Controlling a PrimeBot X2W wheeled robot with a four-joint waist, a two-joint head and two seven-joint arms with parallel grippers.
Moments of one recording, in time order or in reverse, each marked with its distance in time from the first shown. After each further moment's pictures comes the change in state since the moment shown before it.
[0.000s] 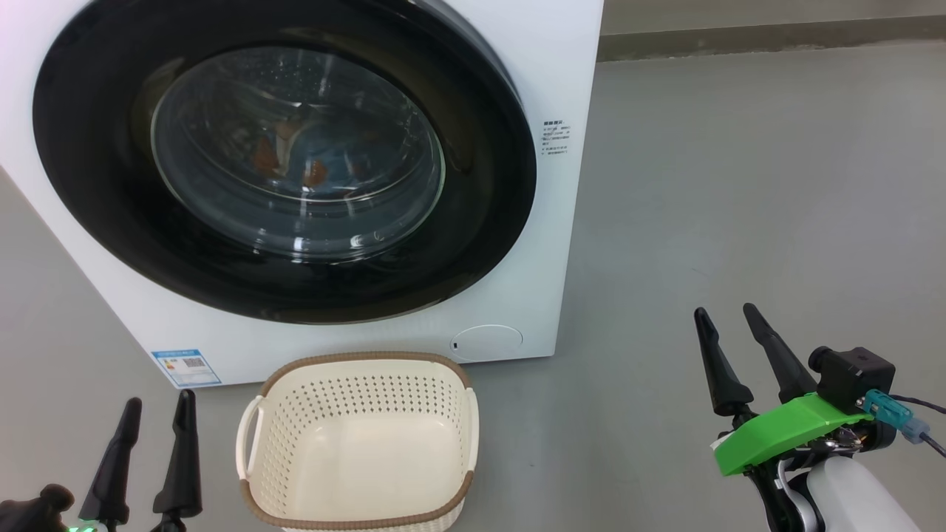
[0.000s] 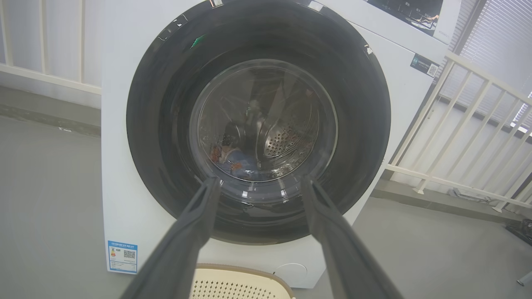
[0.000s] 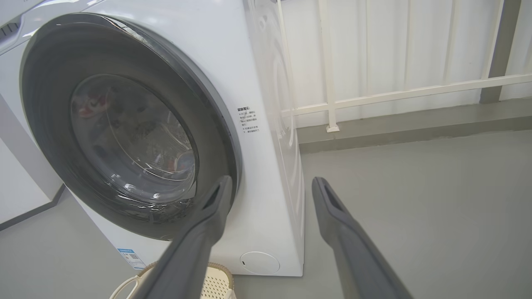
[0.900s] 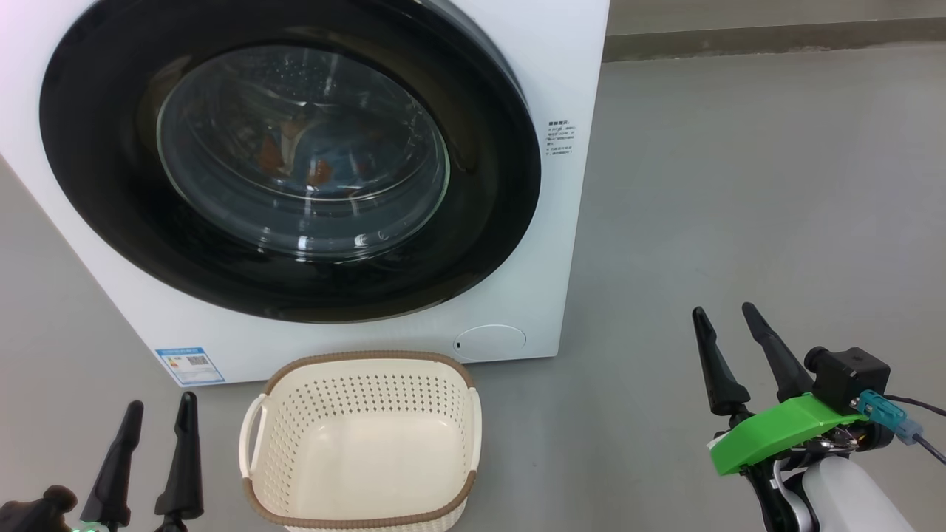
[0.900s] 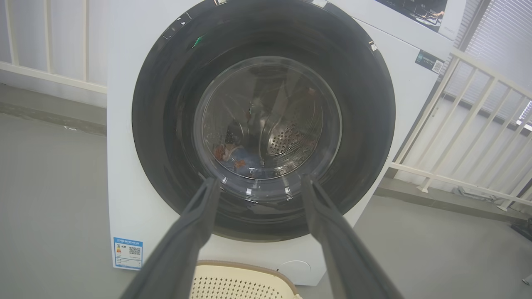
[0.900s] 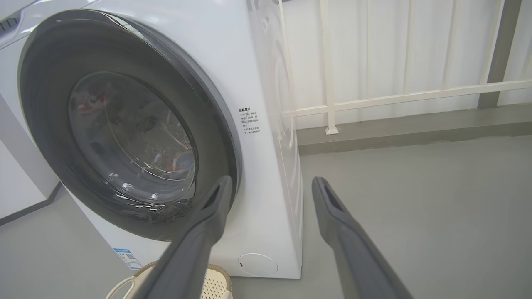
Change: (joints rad) left arm 0.000 -0.003 0.000 0.011 0.010 0.000 0.000; right arm 0.000 0.022 -0.025 0.004 -0.047 0.000 0.000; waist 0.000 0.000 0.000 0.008
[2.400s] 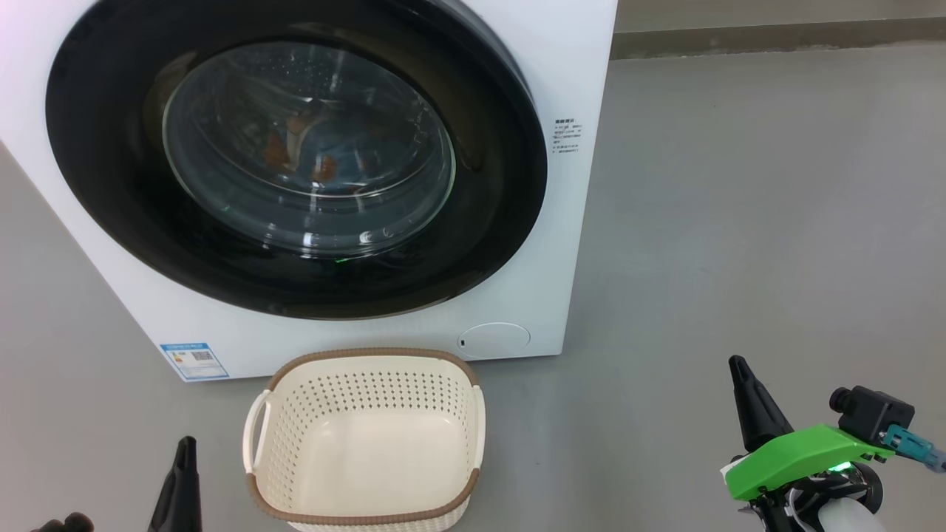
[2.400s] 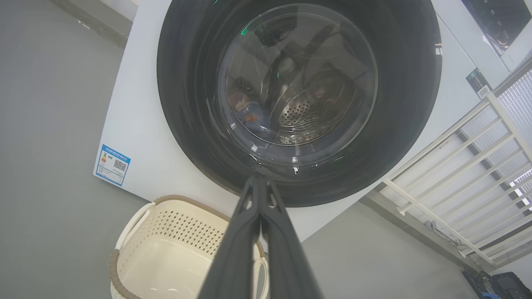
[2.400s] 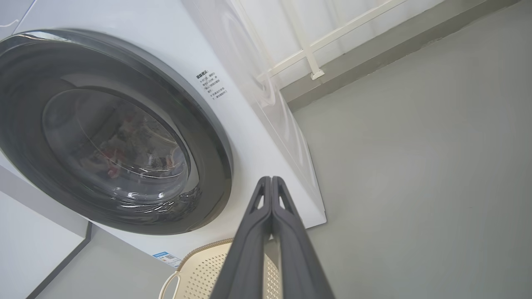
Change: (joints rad) left arm 0.019 -0.095 0.020 0.085 -0.227 0.002 0.092; right arm 0.080 0.041 -0.062 0.027 0.274 0.000 0.090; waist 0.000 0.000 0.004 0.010
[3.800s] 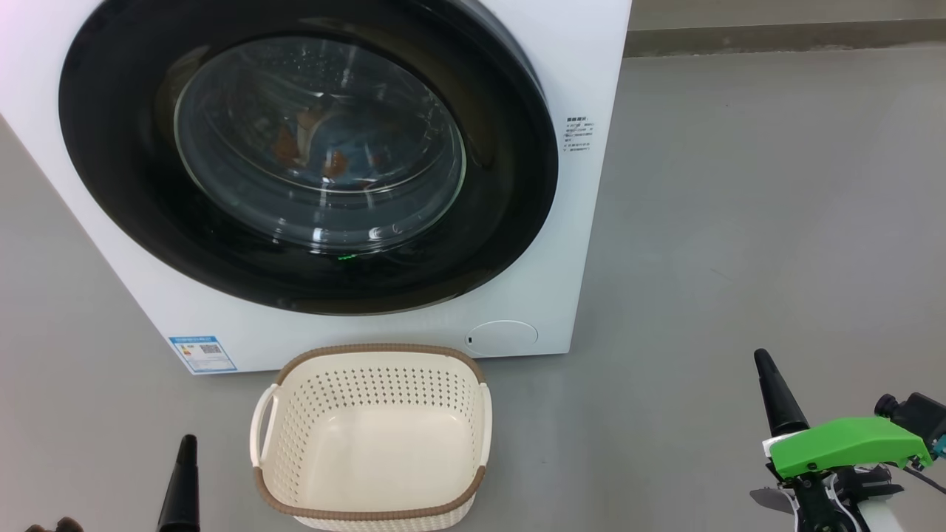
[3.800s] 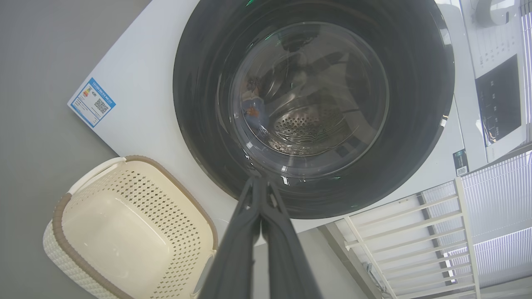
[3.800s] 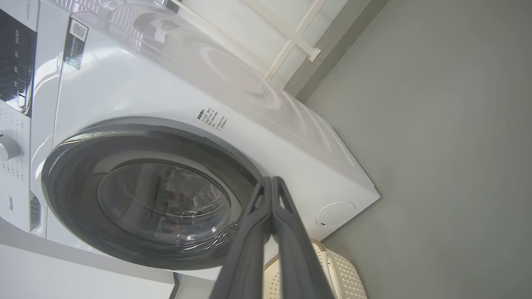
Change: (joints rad) left arm -0.032 -0.066 0.070 0.019 -0.319 0.000 0.120; right arm 0.020 0.026 -0.100 -0.074 0.399 0.000 0.123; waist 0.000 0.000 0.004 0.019
